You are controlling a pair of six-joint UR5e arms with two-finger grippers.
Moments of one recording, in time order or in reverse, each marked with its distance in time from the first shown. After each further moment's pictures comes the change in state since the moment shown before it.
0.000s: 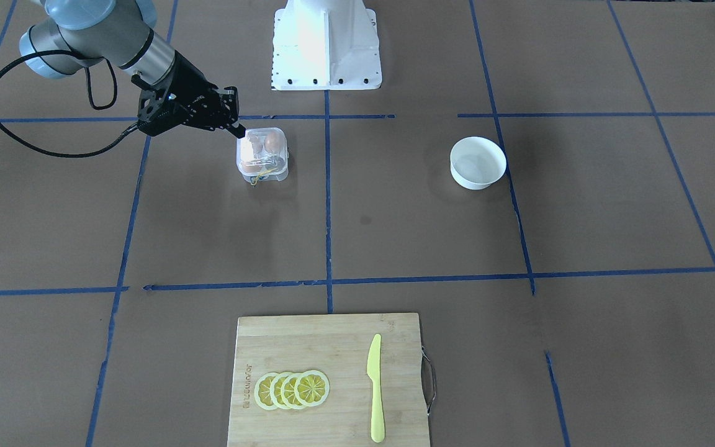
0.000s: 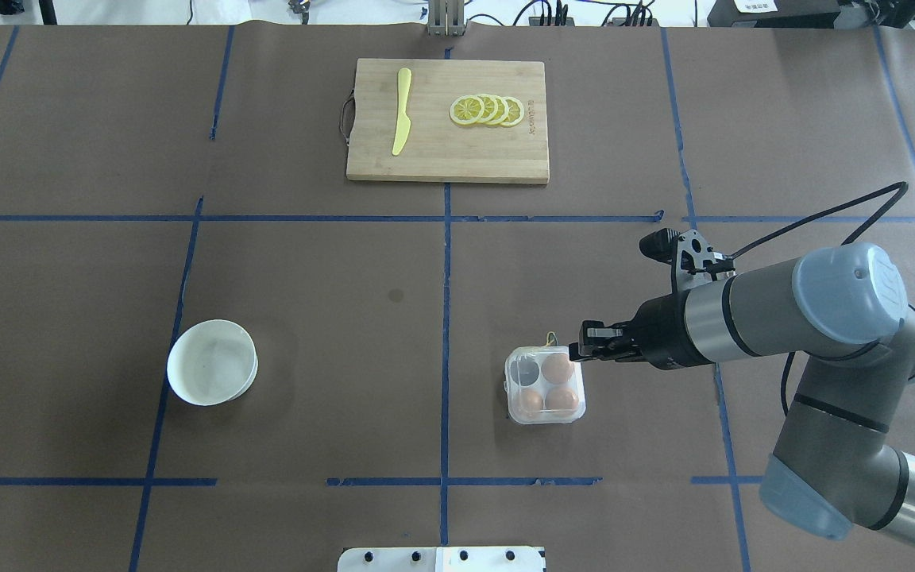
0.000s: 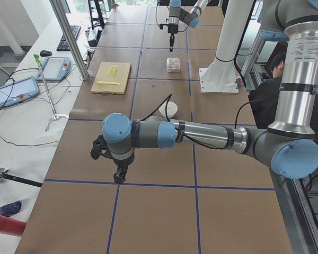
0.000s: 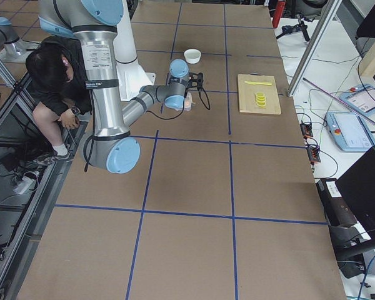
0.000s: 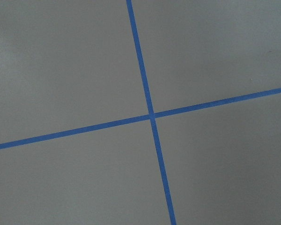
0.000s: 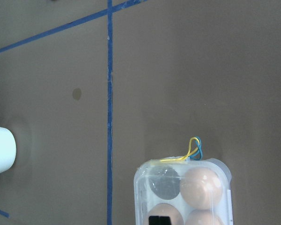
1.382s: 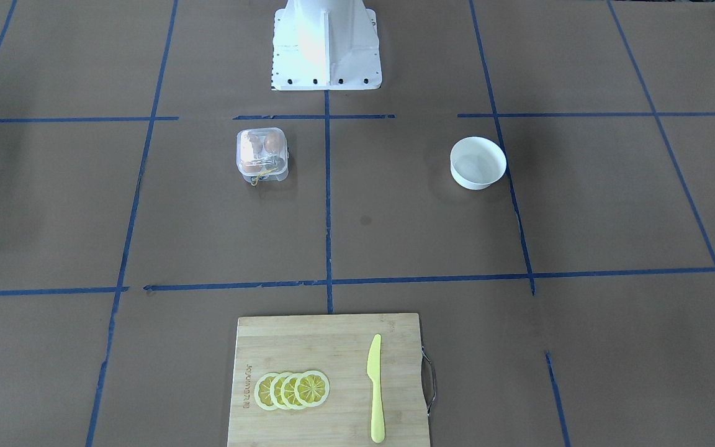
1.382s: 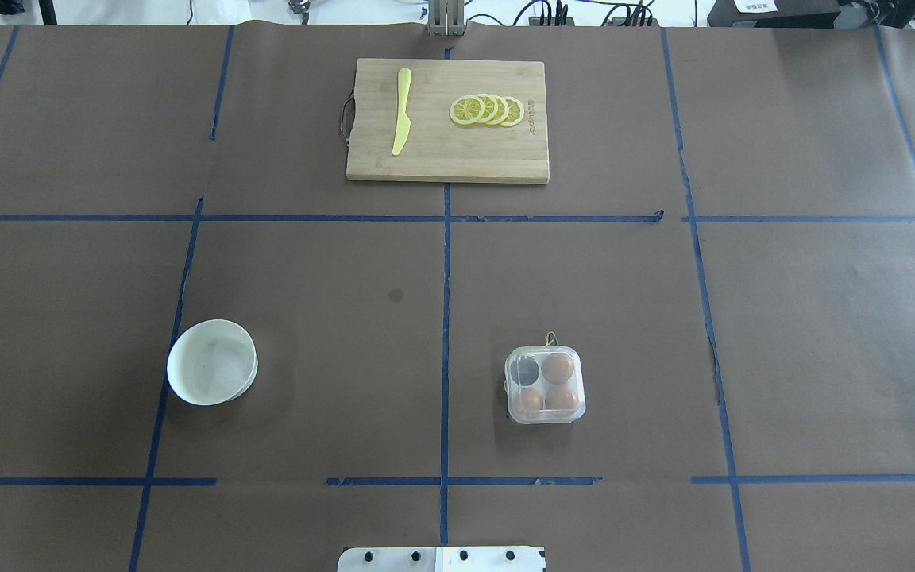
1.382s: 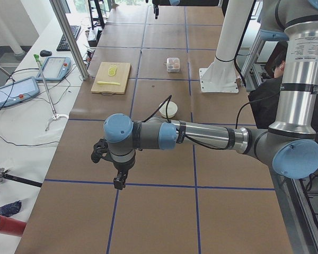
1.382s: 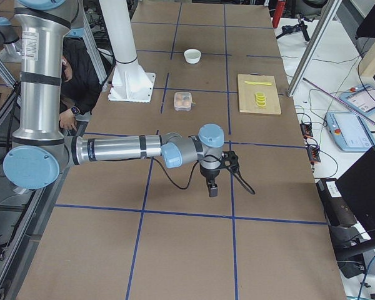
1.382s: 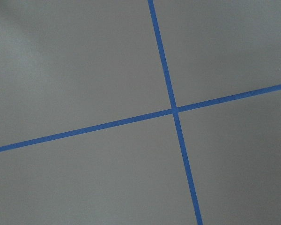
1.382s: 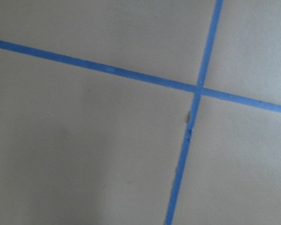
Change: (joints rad) left arm 0.003 0.009 -0.019 -0.014 0.088 0.006; right arm 0.804 -0.280 -0.226 -0.552 0.197 -1.338
